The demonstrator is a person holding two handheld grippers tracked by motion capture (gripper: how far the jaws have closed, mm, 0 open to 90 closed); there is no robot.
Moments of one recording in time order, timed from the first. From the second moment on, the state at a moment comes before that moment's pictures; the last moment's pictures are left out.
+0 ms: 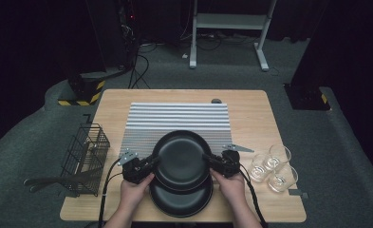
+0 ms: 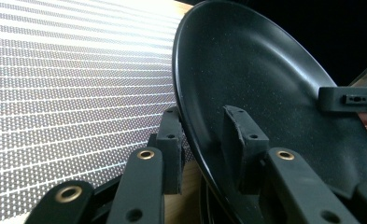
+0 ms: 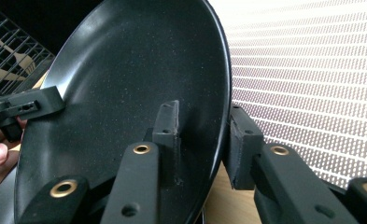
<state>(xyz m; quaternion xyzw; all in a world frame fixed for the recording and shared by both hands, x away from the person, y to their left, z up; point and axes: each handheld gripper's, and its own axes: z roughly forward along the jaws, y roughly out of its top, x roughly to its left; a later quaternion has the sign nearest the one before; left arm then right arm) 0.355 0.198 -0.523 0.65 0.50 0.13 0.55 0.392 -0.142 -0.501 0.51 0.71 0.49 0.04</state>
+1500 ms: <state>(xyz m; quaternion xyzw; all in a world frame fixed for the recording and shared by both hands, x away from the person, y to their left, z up) 0.334 0.185 -0.525 0.70 0.47 0.13 0.52 0.386 -0.143 -0.505 0.51 0.70 0.50 0.05</state>
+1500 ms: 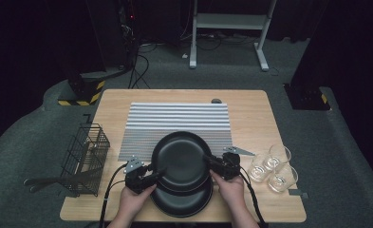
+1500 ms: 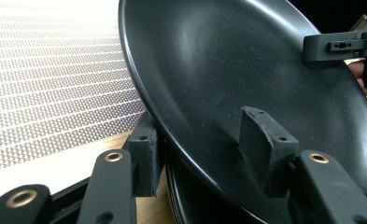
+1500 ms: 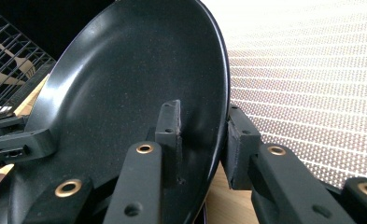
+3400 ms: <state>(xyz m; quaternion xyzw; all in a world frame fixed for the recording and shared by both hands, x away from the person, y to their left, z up) 0.344 0.186 -0.524 0.70 0.48 0.12 0.52 0.368 -0.135 -0.504 0.47 0.74 0.47 0.11</state>
